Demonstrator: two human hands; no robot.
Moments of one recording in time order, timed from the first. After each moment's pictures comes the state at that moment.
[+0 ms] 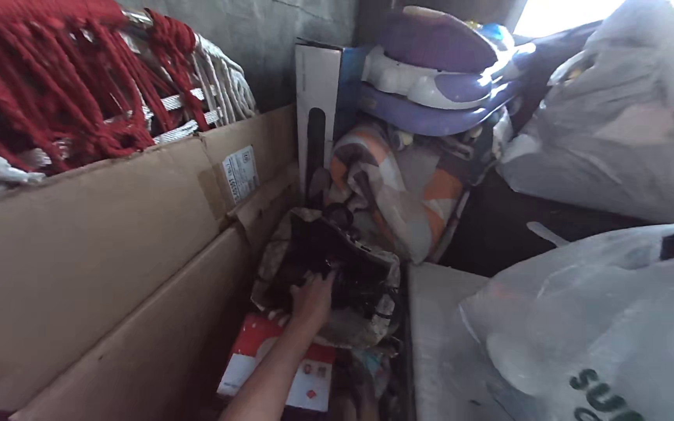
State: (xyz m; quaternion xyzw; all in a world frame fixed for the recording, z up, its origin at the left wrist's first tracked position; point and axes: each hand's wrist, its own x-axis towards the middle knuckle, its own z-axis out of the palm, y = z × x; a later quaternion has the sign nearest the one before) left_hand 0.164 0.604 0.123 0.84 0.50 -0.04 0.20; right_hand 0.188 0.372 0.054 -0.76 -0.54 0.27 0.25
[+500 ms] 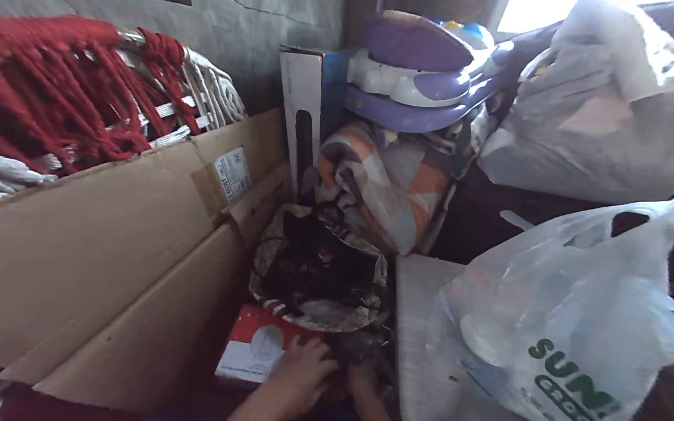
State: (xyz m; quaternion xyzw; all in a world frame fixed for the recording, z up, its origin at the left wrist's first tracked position) left_hand 0.094 0.510 0.101 0.93 0.23 -0.14 0.24; right_hand 0.235 0.442 0.005 -0.85 -0.17 0.40 0.29
